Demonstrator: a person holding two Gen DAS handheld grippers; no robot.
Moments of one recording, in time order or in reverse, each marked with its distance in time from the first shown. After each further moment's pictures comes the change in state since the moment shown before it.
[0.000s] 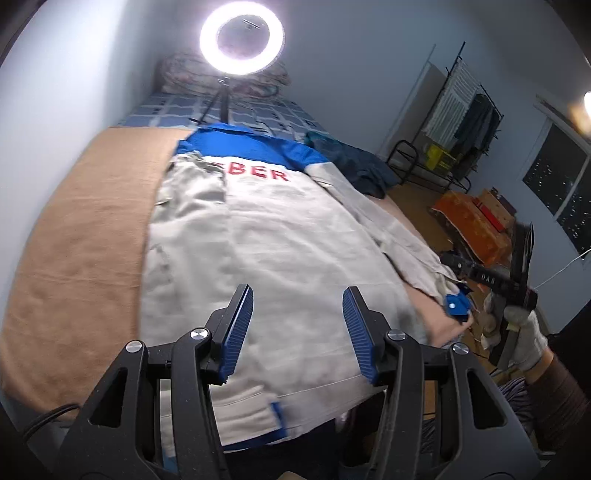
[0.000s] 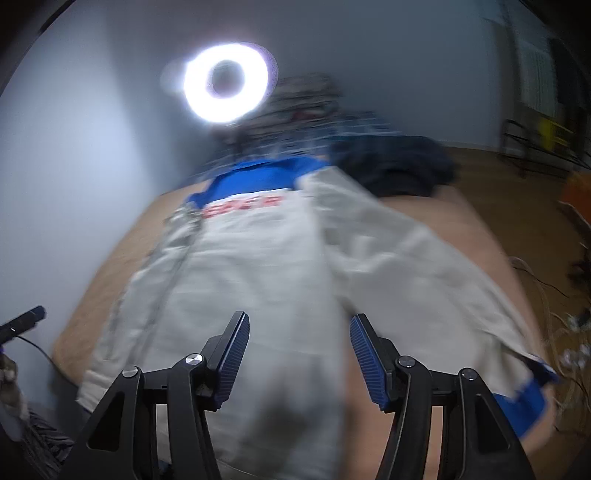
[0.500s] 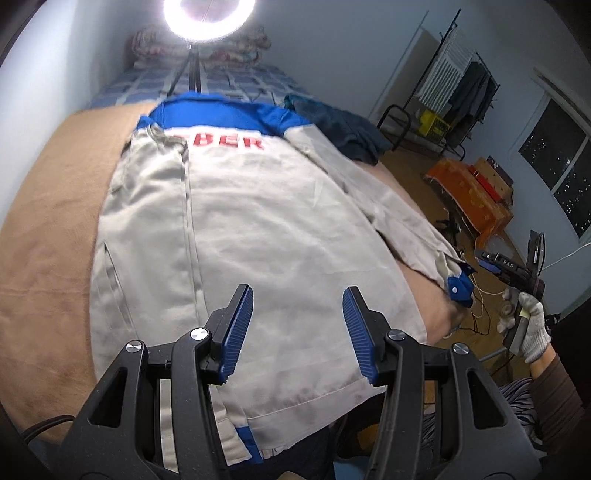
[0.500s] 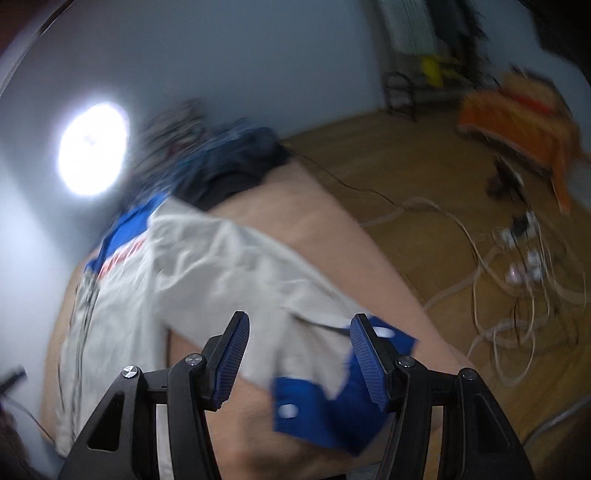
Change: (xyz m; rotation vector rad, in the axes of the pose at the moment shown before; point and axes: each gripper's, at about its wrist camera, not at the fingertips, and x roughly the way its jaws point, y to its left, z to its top) left arm 0.075 -0.025 0.009 0.036 0.148 -0.022; right arm -0.036 -0.190 -0.037 0.402 -0.024 -0.199
